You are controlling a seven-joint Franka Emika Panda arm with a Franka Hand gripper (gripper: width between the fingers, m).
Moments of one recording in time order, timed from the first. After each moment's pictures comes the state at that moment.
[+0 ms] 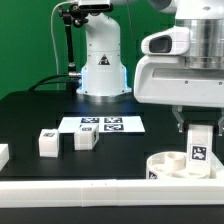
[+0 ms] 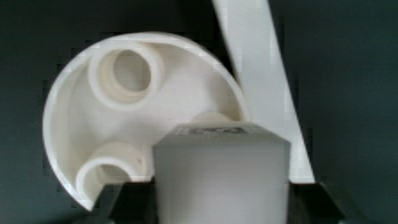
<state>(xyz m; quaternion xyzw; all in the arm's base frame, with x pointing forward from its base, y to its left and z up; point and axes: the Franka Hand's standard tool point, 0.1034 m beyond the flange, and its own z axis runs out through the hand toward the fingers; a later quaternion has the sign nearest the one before) 0.631 0.113 0.084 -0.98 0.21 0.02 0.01</state>
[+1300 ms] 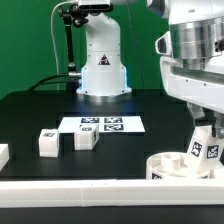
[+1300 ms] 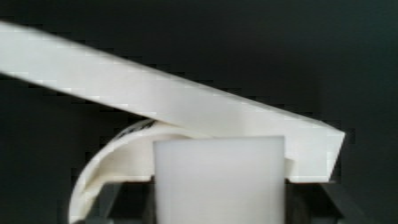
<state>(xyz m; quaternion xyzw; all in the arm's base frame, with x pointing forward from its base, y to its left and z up) 0.632 0.127 0.084 -0.79 0.61 0.04 0.07</state>
